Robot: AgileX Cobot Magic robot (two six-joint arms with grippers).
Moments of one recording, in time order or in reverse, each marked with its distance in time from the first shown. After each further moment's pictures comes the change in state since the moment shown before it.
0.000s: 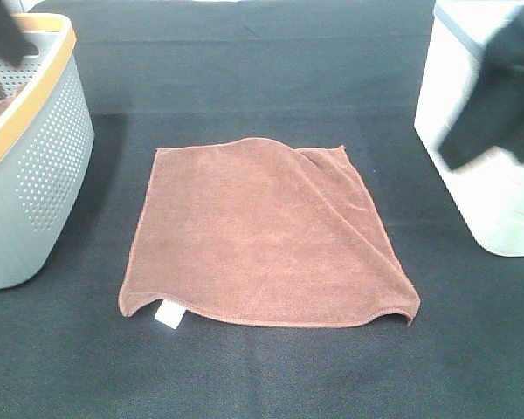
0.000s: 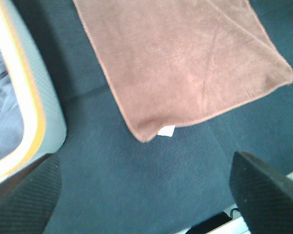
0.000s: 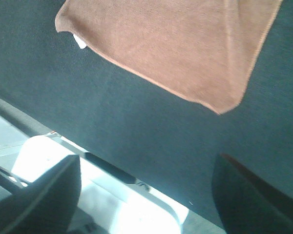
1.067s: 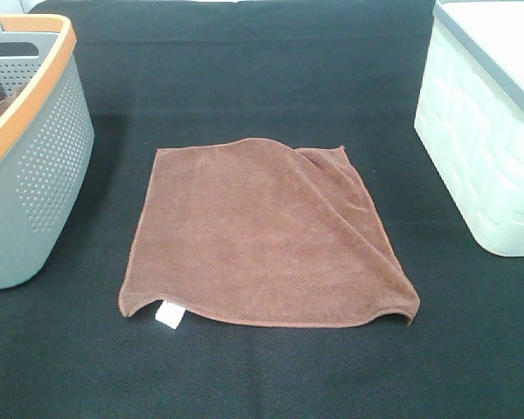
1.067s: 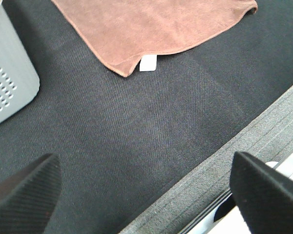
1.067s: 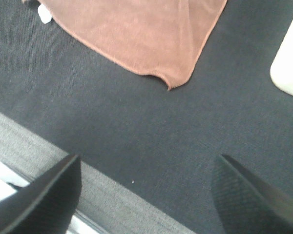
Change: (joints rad) left arm 0.000 -0.936 0.809 -0.117 -0.155 0.232; right arm 0.000 -0.886 0.604 -0.145 -0.121 -0.108
